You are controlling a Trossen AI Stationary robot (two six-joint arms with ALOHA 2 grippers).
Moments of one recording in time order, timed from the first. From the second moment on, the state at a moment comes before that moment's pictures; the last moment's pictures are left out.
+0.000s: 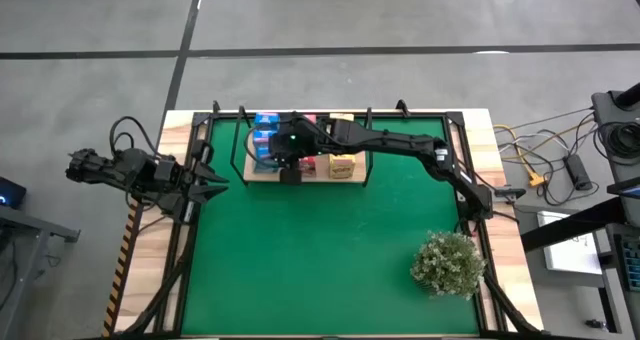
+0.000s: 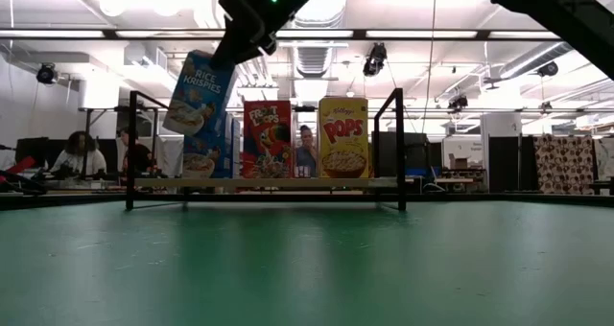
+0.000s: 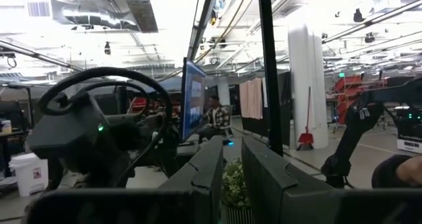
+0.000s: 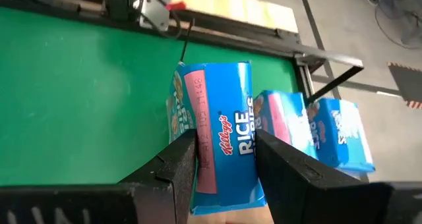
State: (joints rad) left arm -0.29 0.41 0.56 0.20 -0.12 0.12; right arm -0.16 2.24 2.30 -0.69 0.04 -0.31
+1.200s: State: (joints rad) left arm -0.29 0.40 0.56 0.19 -0.12 0.16; right arm -0.17 2.24 2.12 -0.46 0.03 -0.33
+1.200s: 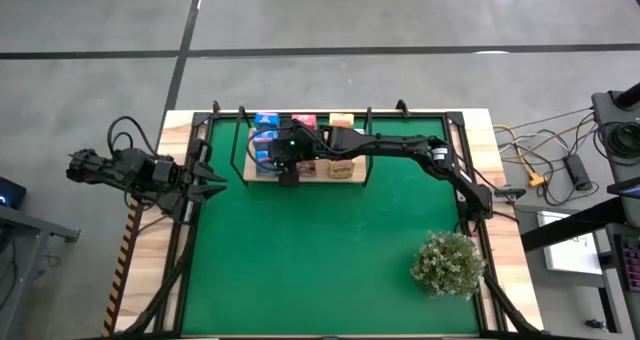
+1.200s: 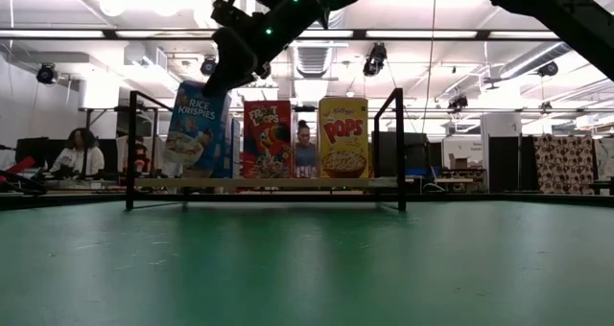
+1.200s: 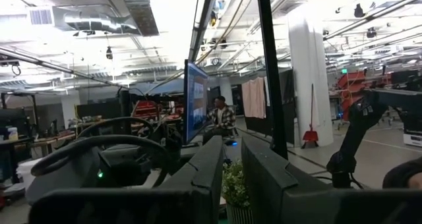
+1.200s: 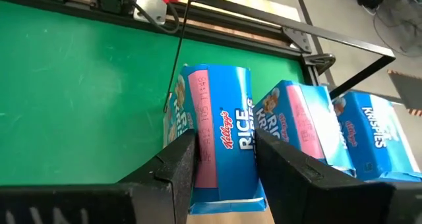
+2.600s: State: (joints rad) left arm -0.24 0.63 0.64 -0.19 -0.55 -0.06; right arm -0.05 1.78 1.81 -0.67 0.02 -0.29
